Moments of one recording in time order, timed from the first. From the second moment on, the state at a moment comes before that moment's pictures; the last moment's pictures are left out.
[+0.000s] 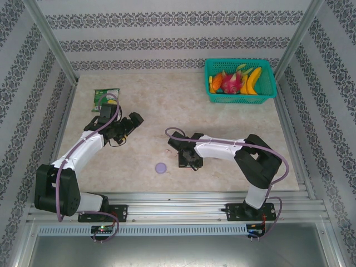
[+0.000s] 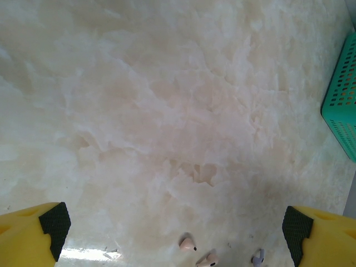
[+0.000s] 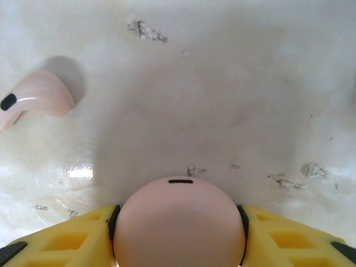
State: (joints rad) left arm -0.15 1.35 0.90 -0.44 0.27 -0.87; right arm 0.89 1.78 1.07 -0.74 0.07 0.91
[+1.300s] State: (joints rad) left arm -0.23 1.39 0.84 -0.14 0.19 -0.87; right arm 0.54 1.97 1.52 -0.64 -0.12 0.69
